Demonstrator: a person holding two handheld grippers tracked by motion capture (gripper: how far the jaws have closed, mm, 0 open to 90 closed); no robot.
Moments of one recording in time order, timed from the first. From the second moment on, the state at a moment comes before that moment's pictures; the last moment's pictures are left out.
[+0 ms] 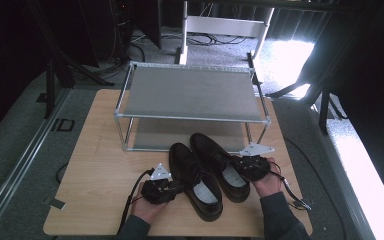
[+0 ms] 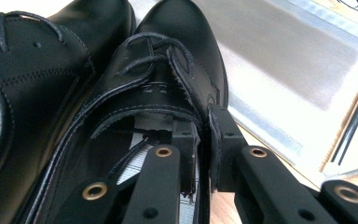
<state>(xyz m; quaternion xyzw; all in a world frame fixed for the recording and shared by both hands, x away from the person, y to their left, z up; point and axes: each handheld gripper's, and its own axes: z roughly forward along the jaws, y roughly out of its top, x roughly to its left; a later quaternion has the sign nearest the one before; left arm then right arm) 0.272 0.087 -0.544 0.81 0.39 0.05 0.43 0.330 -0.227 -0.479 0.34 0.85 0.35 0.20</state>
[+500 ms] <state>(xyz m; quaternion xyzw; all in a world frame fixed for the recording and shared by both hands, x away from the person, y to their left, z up) 0.272 0.067 -0.543 0.82 0.37 0.04 0.43 0.330 -0.222 -0.478 0.33 0.85 0.34 0.20</state>
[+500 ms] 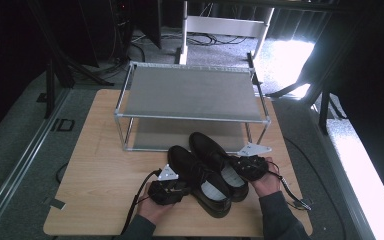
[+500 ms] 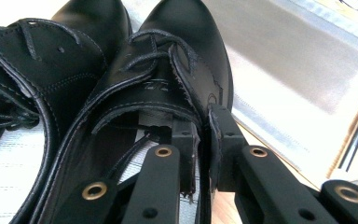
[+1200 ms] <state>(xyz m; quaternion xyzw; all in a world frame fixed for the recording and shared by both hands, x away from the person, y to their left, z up) 0.270 0.076 -0.533 0.83 0.36 0.05 0.43 0.319 -0.256 -0.475 0.36 0.84 0.35 0.19</state>
